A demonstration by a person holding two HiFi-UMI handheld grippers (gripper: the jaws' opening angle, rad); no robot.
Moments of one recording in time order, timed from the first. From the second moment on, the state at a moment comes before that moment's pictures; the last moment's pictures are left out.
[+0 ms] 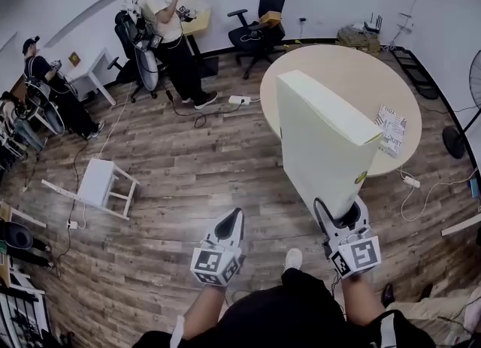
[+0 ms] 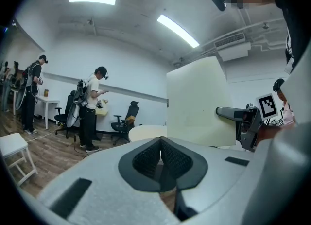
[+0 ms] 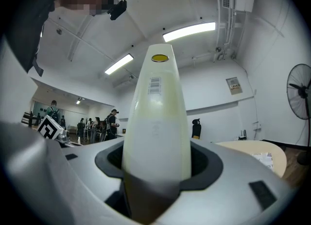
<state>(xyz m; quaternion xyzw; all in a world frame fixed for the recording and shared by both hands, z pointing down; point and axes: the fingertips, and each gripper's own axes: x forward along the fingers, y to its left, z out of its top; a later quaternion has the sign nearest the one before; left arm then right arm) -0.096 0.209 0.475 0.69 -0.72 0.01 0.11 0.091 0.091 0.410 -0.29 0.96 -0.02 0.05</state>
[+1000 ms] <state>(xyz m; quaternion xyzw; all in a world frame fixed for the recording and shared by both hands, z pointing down) -0.169 -0.021 0.466 0.71 -0.70 0.01 0.08 0.027 -0.125 0.429 -0.30 0.95 -0.02 0.04</state>
